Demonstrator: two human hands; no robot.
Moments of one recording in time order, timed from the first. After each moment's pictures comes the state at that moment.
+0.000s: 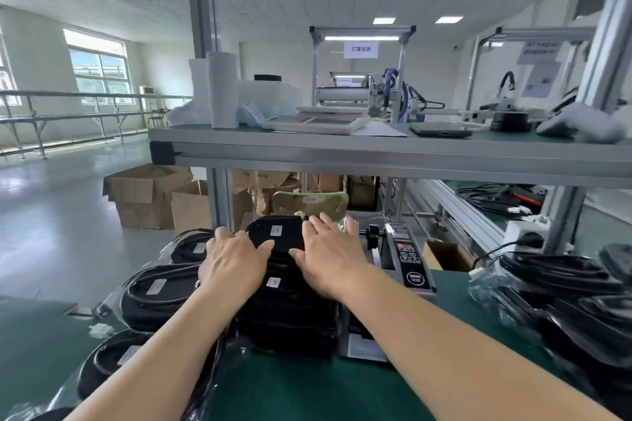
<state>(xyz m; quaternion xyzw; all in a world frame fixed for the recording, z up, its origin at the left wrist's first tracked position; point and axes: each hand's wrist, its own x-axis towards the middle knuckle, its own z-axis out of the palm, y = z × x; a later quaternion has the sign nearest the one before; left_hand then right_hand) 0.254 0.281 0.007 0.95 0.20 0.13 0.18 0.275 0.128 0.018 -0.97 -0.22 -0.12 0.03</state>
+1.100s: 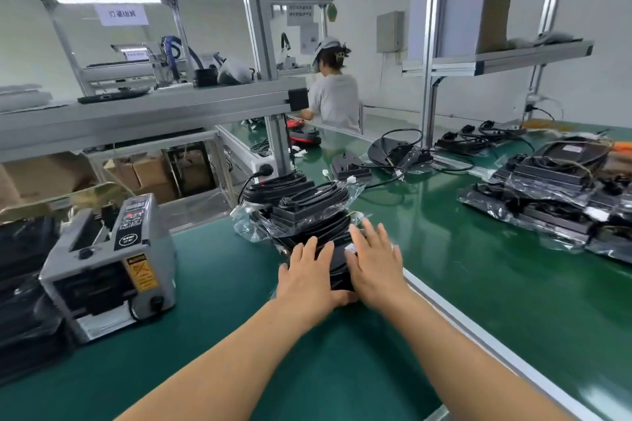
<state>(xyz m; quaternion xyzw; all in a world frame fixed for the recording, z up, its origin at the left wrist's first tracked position) 0.119 -0.152 -0.090 0.94 -0.33 -0.02 0.10 0.073 -0.284 -0.116 -0.94 0.20 -0.15 0.22</state>
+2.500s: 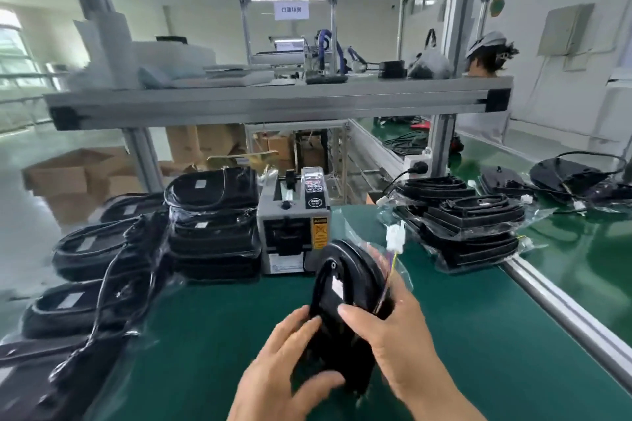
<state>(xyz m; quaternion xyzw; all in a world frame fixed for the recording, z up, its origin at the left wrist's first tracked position) 0.036 0.129 -0.113 0.88 -0.19 0.14 0.42 0.046 -0.046 -0.081 -0.68 -0.07 -0.12 0.72</state>
